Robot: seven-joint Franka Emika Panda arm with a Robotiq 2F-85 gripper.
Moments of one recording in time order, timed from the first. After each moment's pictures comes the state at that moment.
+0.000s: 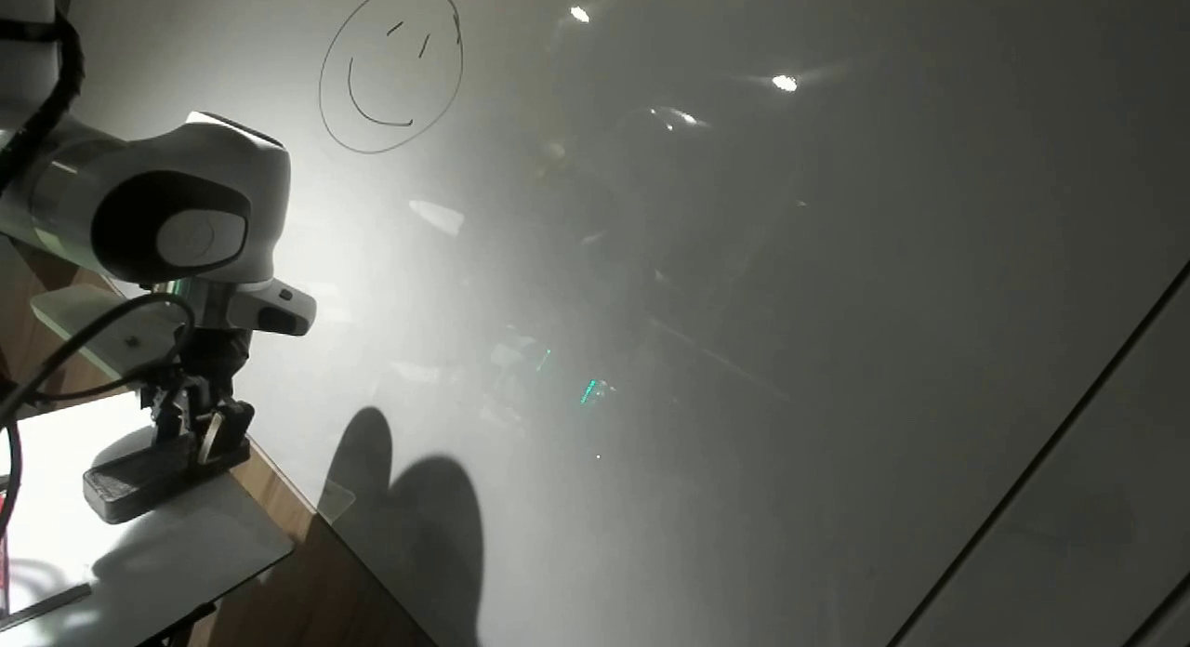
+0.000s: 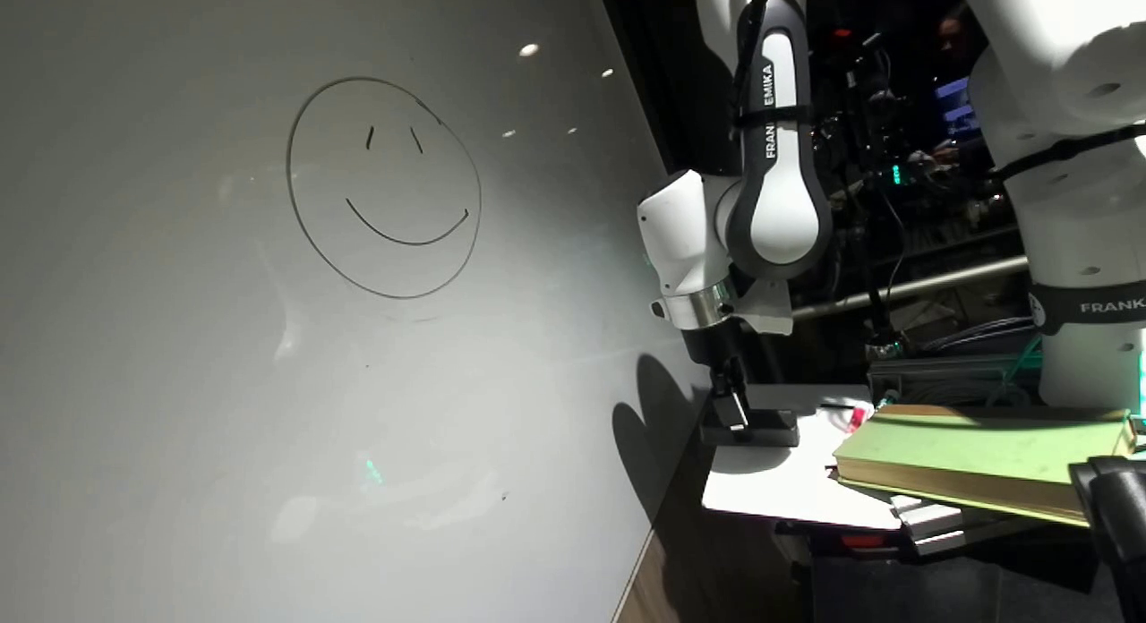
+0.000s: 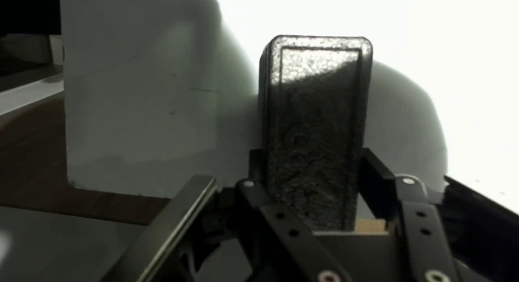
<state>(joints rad) 0.00 0.05 0.02 -2.78 -0.34 2.89 0.25</state>
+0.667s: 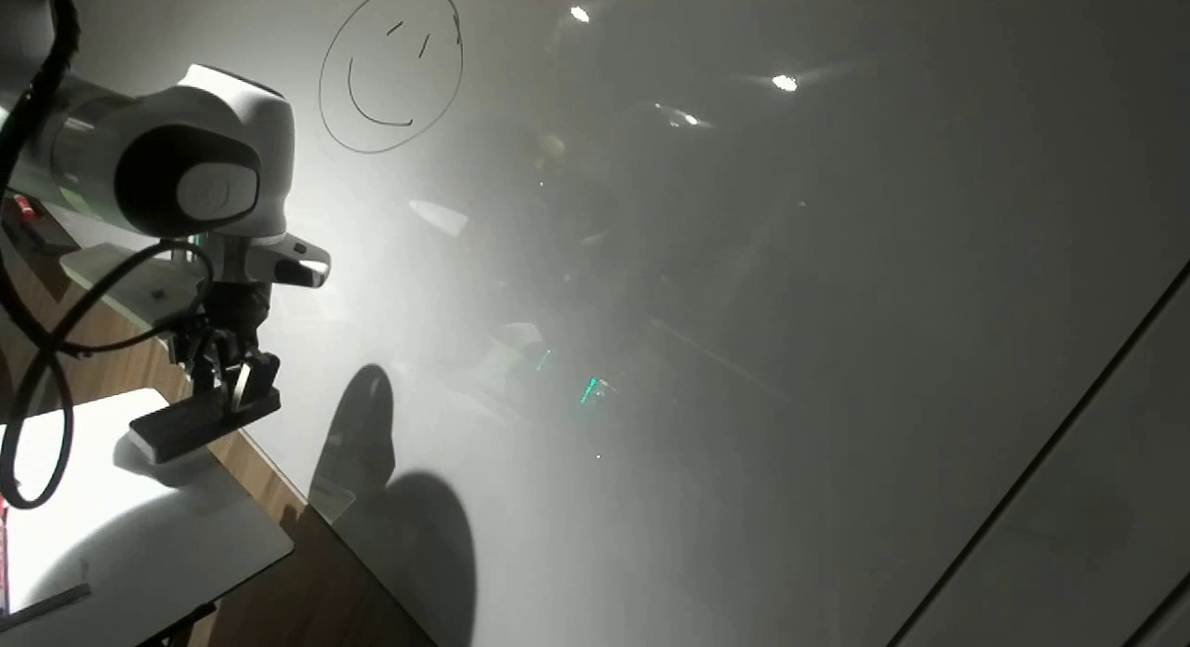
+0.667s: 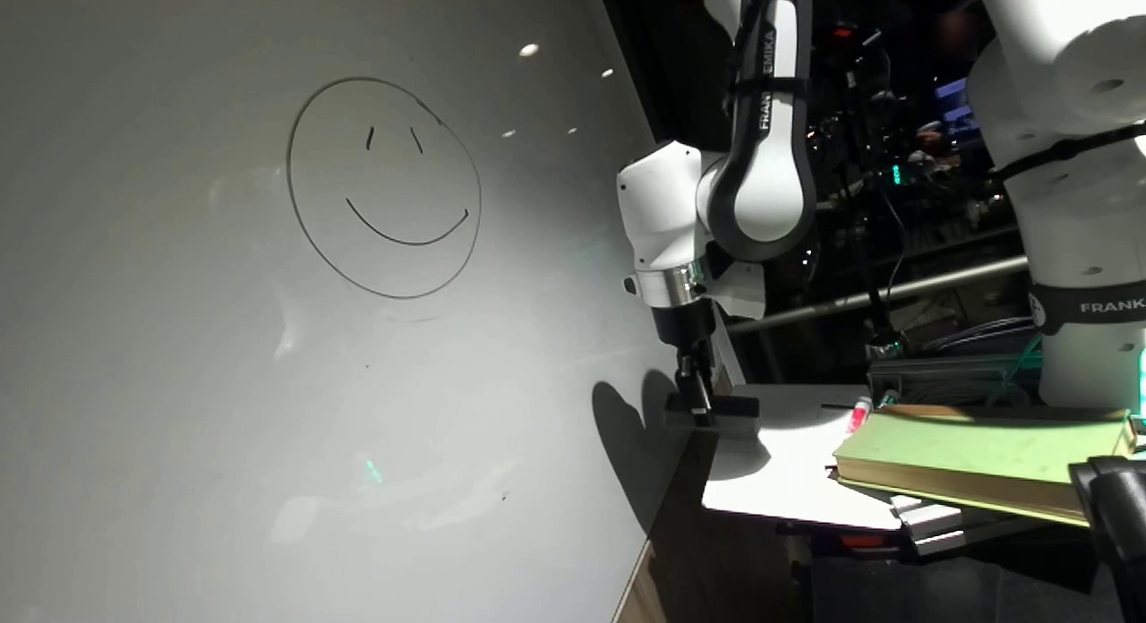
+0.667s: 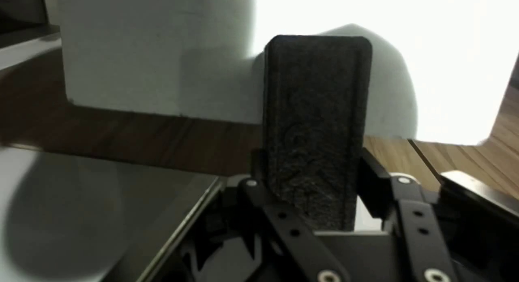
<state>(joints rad) 0.02 -0.04 0.05 -2.75 -0.33 2.87 0.28</state>
